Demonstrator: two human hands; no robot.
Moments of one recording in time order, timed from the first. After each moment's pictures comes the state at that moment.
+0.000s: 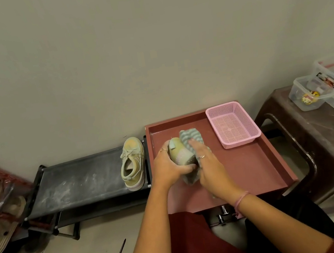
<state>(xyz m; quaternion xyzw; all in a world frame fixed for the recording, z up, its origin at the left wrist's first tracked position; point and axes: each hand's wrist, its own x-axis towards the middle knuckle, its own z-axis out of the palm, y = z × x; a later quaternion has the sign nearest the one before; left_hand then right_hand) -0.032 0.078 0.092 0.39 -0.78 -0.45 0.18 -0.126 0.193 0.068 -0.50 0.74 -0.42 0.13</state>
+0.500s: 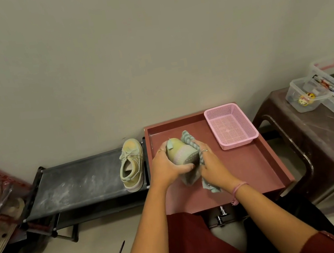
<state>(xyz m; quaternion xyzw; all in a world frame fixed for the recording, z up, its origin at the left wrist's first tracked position) -0.033 0.078 0.094 0.40 -0.78 -0.44 0.18 -0.144 0.183 0.068 -0.43 0.72 -0.49 0.23</state>
